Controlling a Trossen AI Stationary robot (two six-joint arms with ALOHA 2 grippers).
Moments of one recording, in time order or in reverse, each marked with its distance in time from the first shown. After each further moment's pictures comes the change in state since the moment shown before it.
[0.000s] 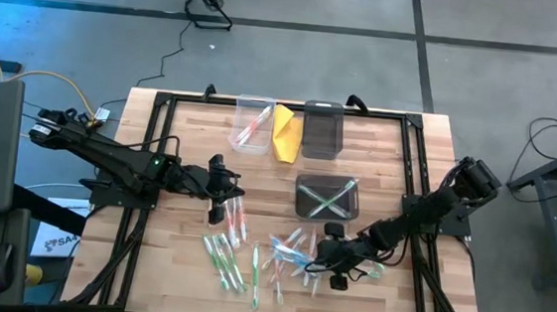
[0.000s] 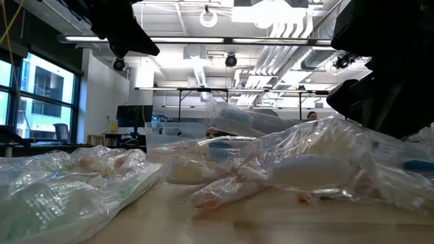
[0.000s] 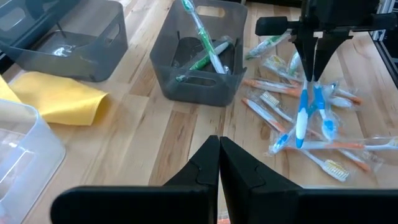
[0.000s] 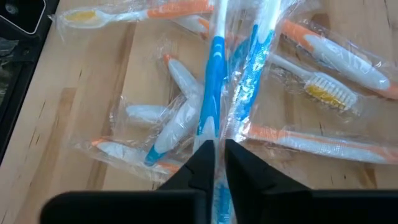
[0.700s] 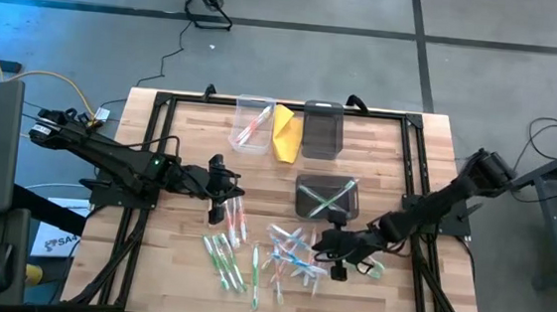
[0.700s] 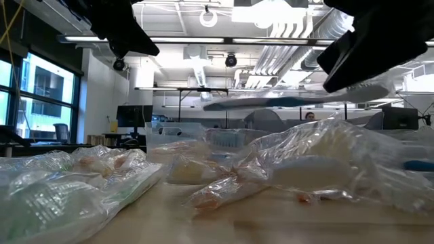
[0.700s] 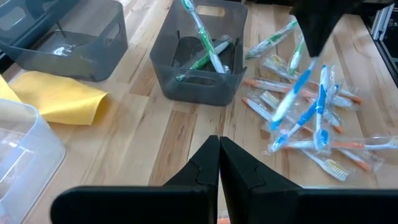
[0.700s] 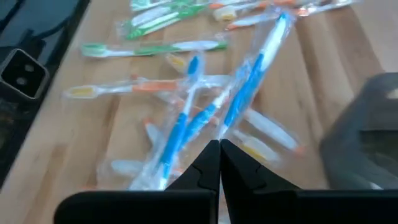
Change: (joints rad) left arm 0.000 0.000 0.000 -0.002 0.000 0.000; right arm -0.021 -0.165 0.000 -0.040 0.162 -0.089
